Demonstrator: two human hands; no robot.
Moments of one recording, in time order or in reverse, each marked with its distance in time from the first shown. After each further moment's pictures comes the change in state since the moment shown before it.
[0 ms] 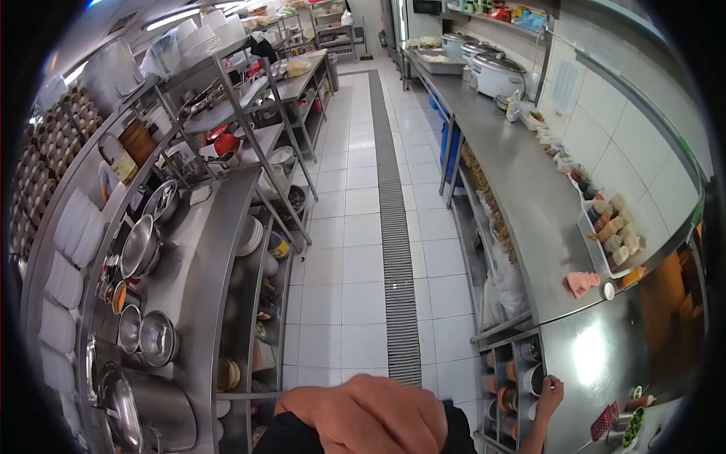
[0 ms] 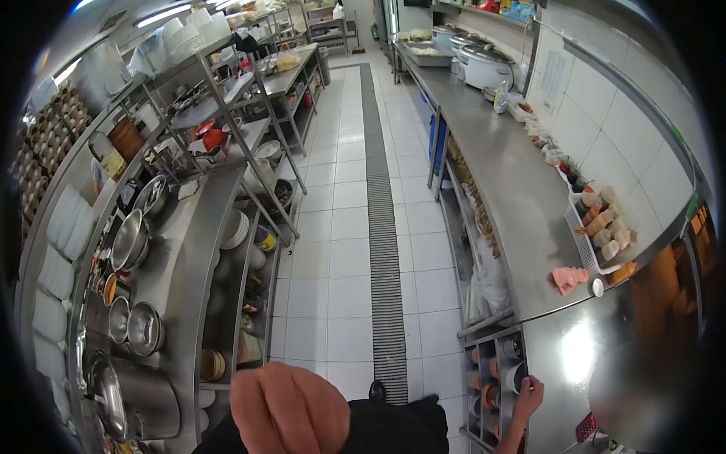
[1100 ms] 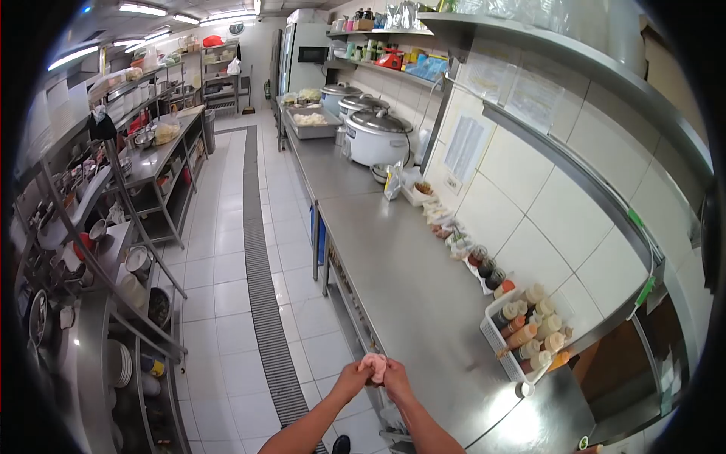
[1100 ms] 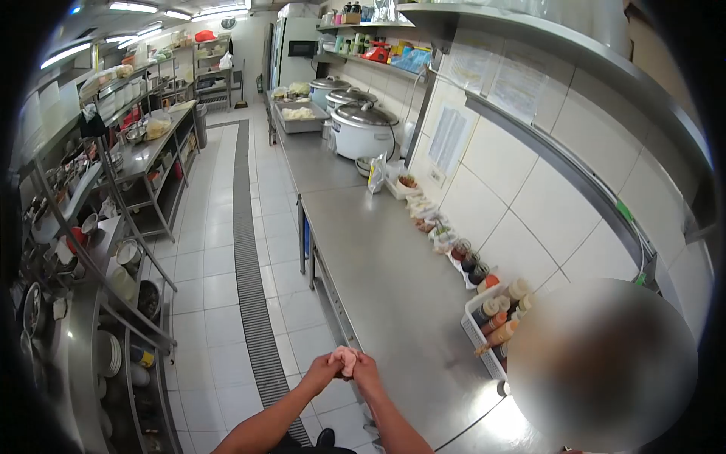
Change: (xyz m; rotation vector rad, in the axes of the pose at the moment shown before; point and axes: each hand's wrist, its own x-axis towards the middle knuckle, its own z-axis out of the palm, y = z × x) left_hand 0.050 -0.543 -0.388 0.408 0.489 -1.084; right_hand 0.359 -0.288 0.329 0.984 -0.675 0.270
